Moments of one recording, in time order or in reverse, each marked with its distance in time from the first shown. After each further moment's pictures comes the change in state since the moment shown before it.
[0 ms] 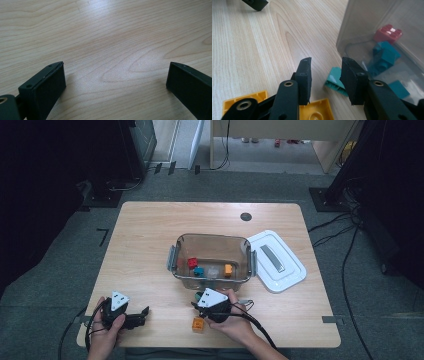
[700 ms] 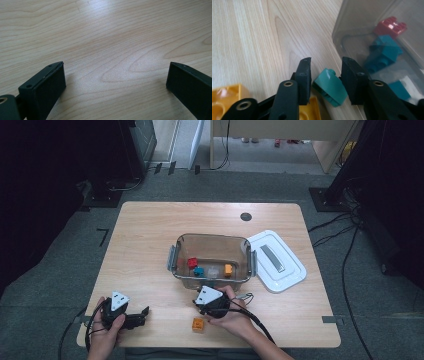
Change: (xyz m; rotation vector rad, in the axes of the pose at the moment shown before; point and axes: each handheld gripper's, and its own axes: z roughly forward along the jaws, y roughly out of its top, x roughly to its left) left arm 0.000 0.000 0.000 0.000 0.000 0.000; right arm -0.011 -0.003 0.012 0.070 -0.008 -0.068
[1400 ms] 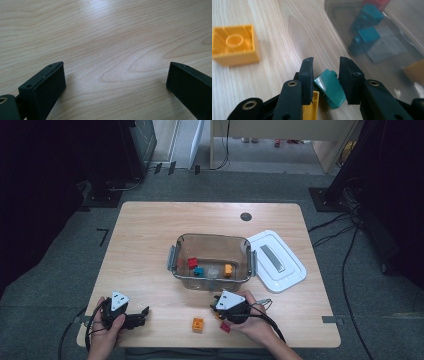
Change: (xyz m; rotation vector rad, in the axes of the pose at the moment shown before) left arm 0.000 0.000 0.000 -0.001 0.000 -0.001; right arm -0.011 -0.038 -0.043 0.021 0.013 0.026
